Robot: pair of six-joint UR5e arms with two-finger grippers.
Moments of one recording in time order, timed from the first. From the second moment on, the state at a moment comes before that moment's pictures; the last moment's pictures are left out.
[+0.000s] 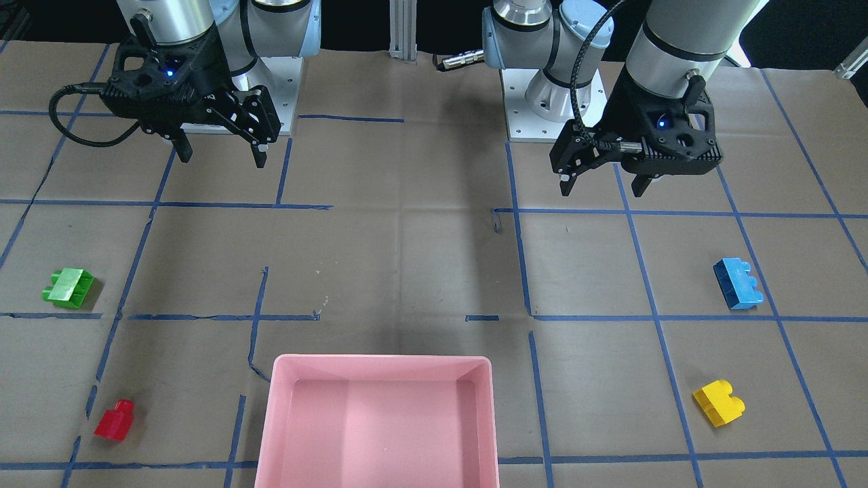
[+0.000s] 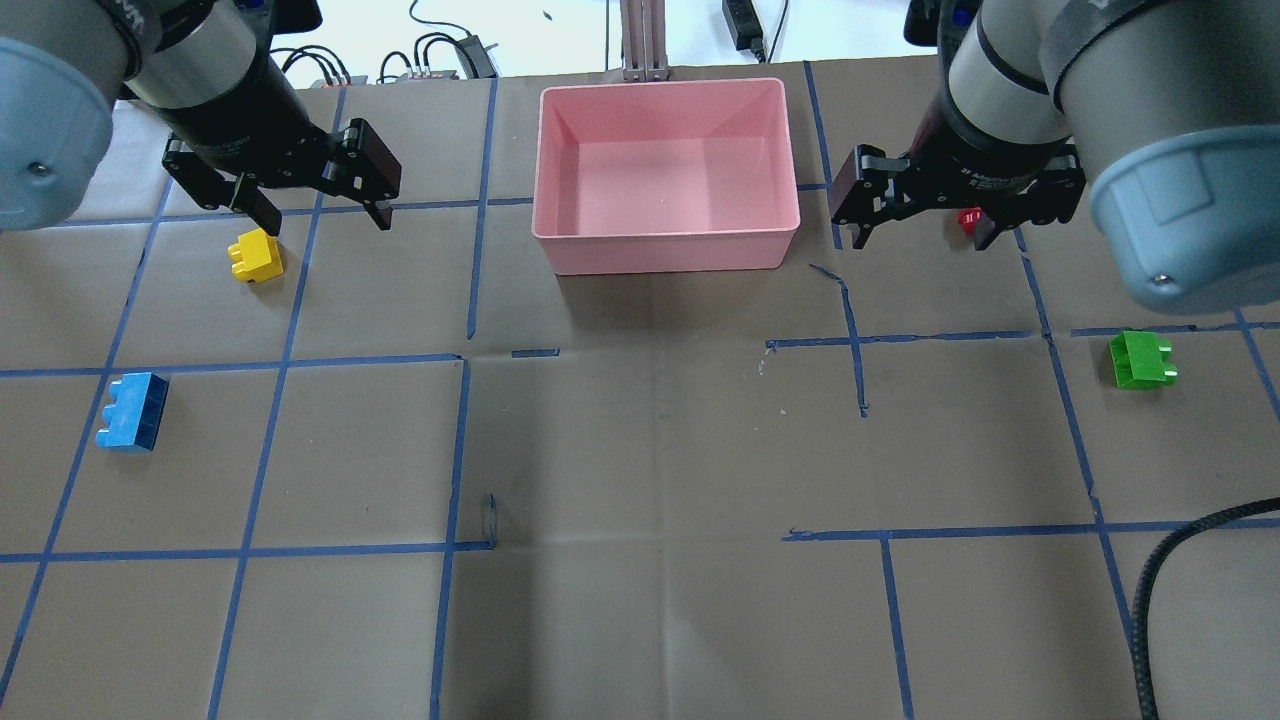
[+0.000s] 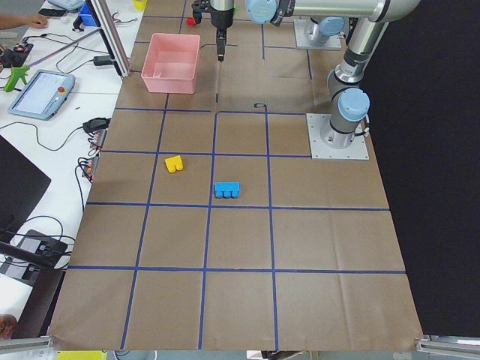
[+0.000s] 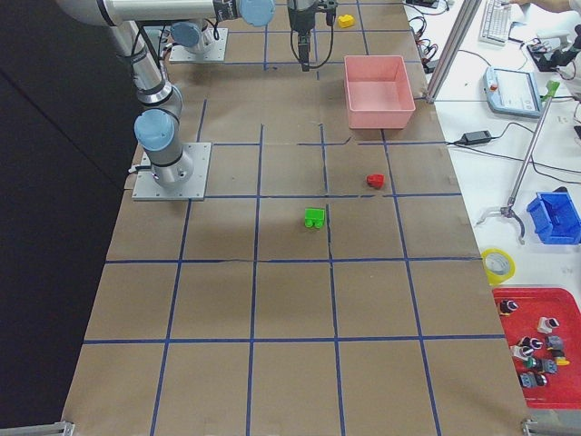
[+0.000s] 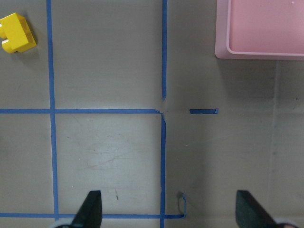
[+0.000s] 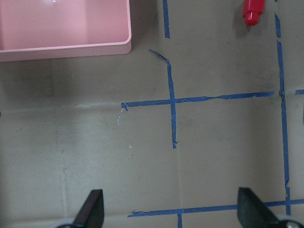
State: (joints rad) left arm -1.55 -1.59 -1.55 -1.52 1.57 0.02; right arm 1.64 -1.66 1.68 -1.72 -1.59 0.14
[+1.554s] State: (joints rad) left arm -1.35 -1.57 -1.56 -1.52 1.57 0.22; right arm 1.63 -1.66 1.68 -1.78 -1.58 0.13
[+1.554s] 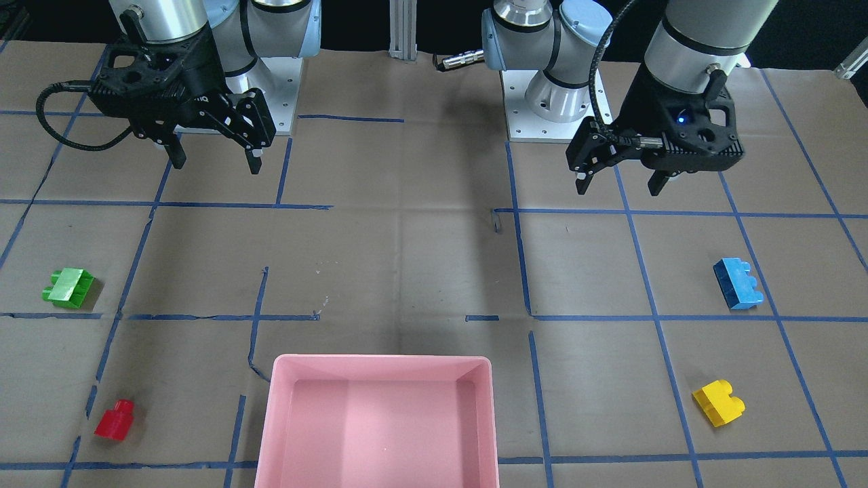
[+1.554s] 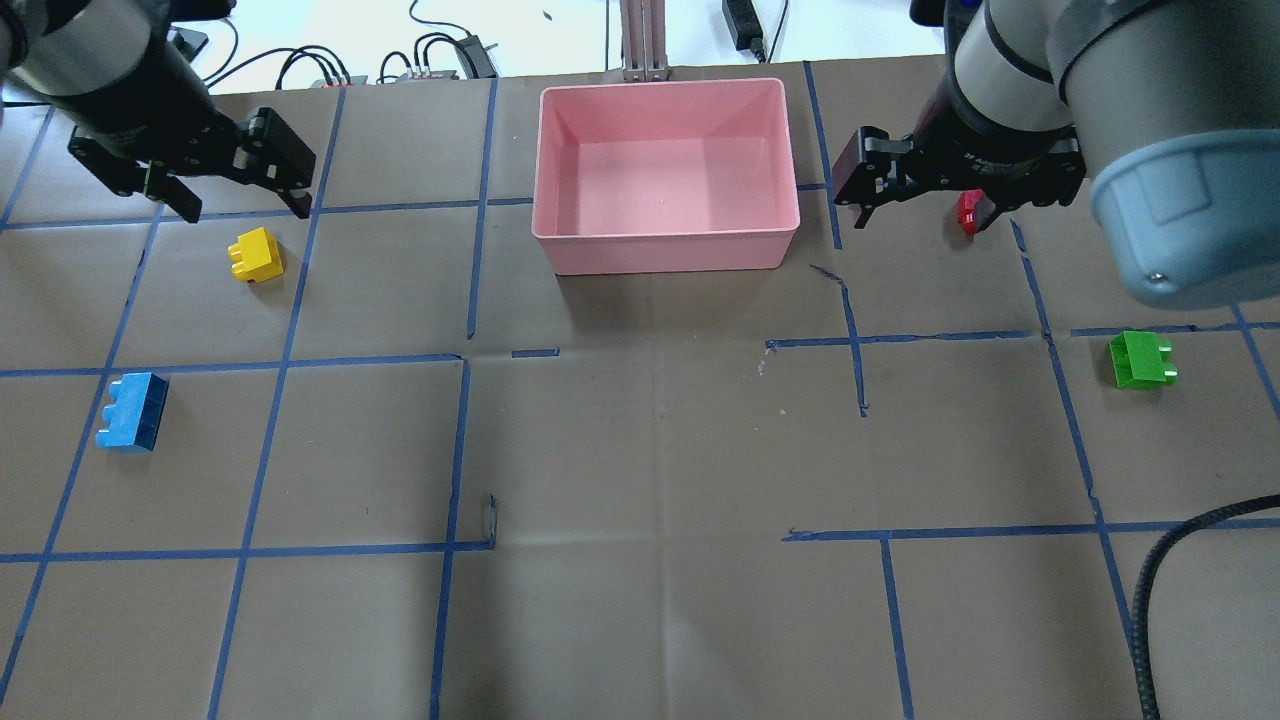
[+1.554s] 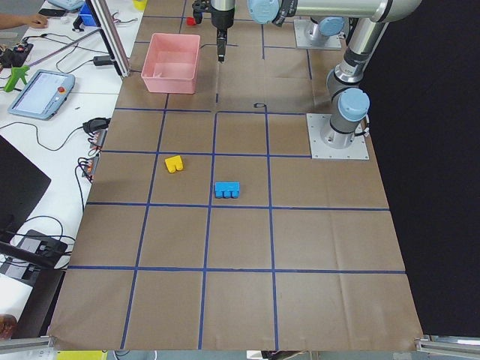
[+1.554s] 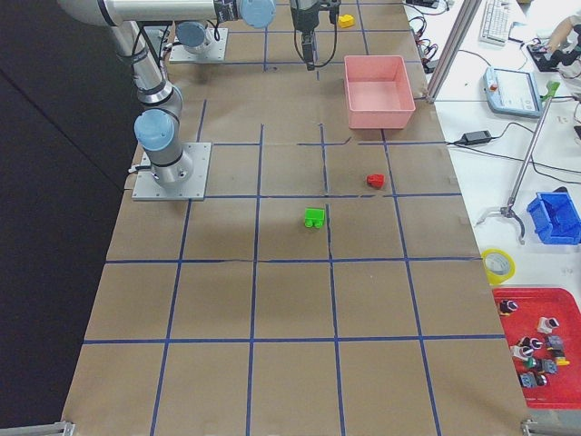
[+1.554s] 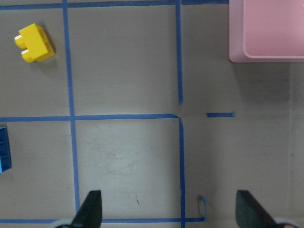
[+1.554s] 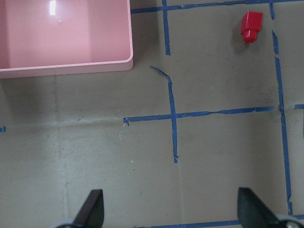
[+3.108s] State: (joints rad) left arm -0.77 -1.80 -1.69 -1.24 1.54 0.70; right arm 1.35 -1.67 1.68 -1.77 -1.58 -0.12
